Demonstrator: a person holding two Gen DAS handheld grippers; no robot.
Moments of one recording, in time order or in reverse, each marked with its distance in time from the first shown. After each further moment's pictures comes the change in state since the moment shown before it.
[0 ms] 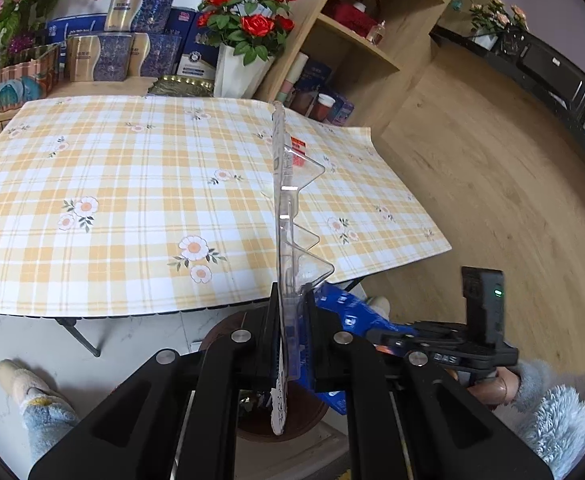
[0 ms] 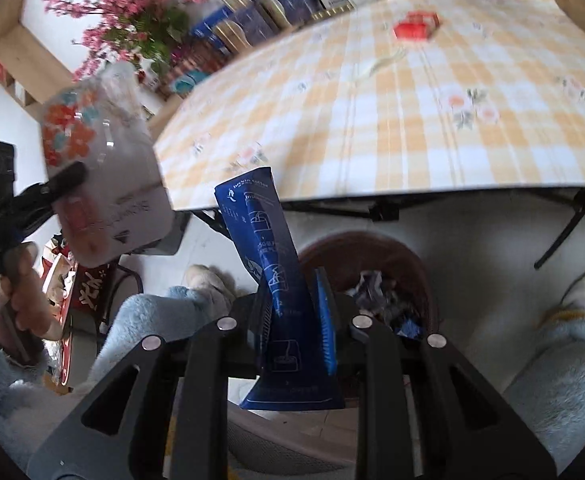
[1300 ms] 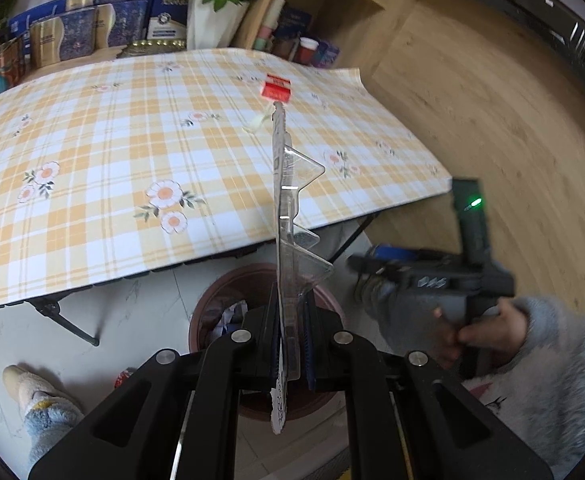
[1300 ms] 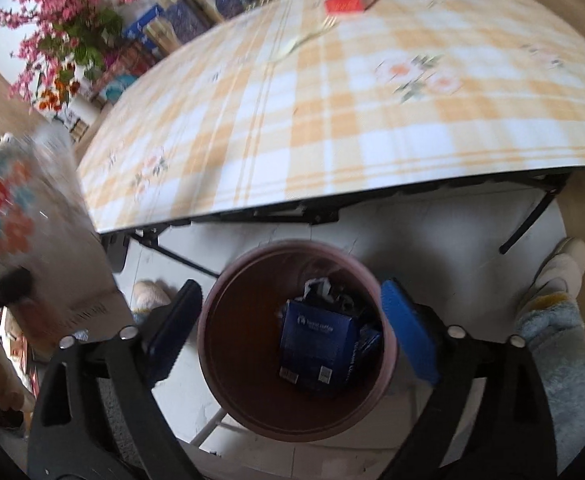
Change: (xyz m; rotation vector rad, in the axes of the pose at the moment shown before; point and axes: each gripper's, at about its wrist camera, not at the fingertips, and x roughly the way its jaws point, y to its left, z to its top) left arm 0.062 -0.005 -0.040 0.114 0.157 -0.001; right arm 0.022 -0.030 0.013 0.058 -0.077 -0.204
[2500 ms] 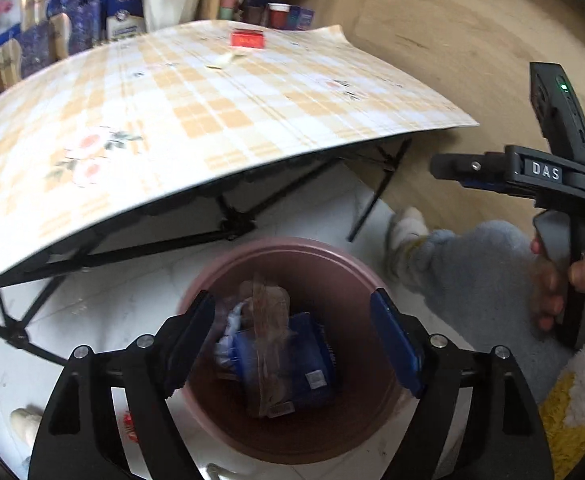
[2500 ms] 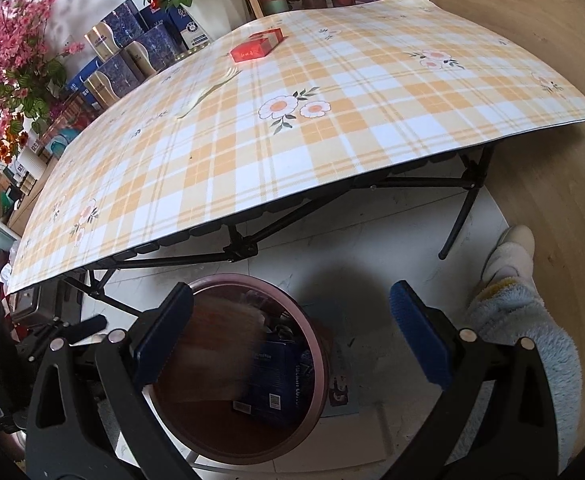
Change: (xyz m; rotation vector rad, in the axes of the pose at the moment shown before) left arm 0.117 0.000 -0.046 0.168 -0.003 0.077; right arm -0.009 -0.040 -0.017 0.121 -0.121 -0.197
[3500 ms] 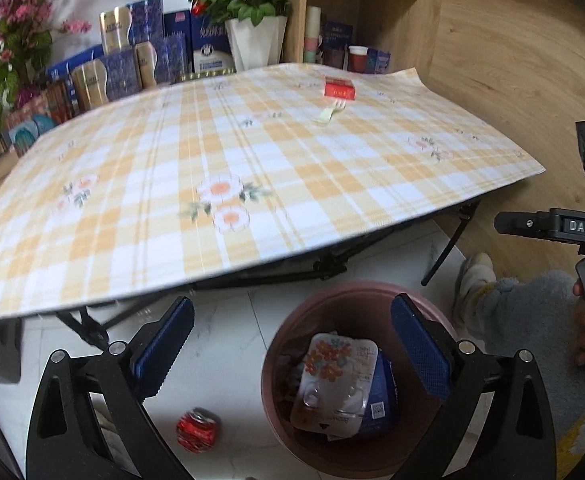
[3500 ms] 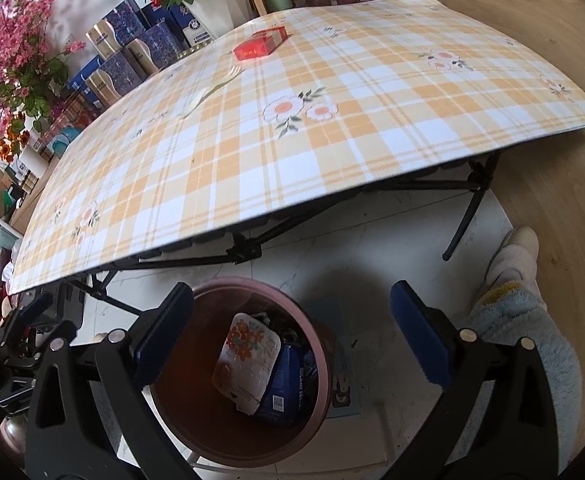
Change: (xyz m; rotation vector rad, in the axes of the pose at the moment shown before) left arm -0.043 0.024 0.015 -0.070 -0.138 0.267; right arm 0.003 0.000 0.014 -0.008 -0.006 0.012
